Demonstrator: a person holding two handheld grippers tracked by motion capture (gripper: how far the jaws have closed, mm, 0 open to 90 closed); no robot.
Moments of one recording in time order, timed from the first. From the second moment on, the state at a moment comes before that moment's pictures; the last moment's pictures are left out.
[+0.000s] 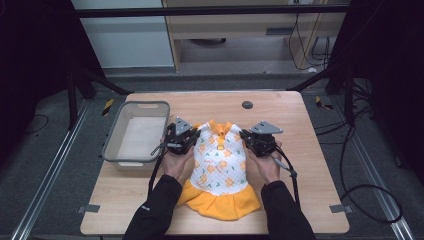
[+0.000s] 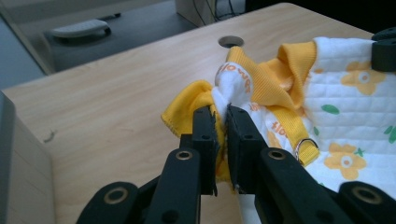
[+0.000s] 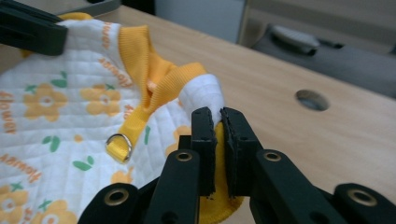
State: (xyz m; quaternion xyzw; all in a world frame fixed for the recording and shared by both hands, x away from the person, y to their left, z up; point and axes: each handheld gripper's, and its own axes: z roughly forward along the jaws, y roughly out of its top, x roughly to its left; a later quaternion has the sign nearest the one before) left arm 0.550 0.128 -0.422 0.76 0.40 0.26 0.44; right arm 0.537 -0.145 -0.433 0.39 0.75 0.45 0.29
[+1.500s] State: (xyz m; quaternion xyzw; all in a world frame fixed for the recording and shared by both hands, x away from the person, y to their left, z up) left arm 0.426 0.196 -0.461 0.83 0.38 0.17 0.38; right arm 0.413 -0.194 -0.461 0.40 0.78 0.44 0.19
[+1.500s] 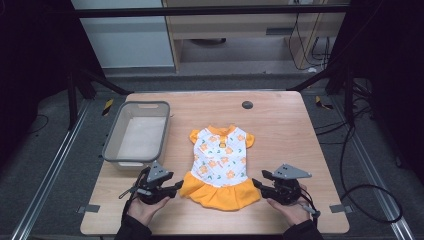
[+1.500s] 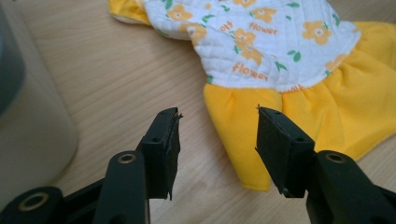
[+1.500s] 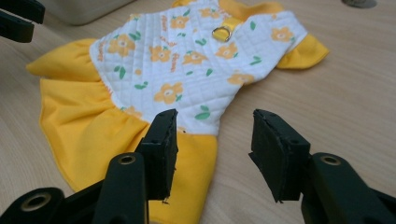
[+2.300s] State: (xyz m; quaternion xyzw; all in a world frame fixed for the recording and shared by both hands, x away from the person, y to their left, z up) left arm 0.434 0.173 -0.489 0.85 0.39 0.14 0.32; right arm 0.409 -0.177 -0.500 0.40 0.83 0.37 0.13
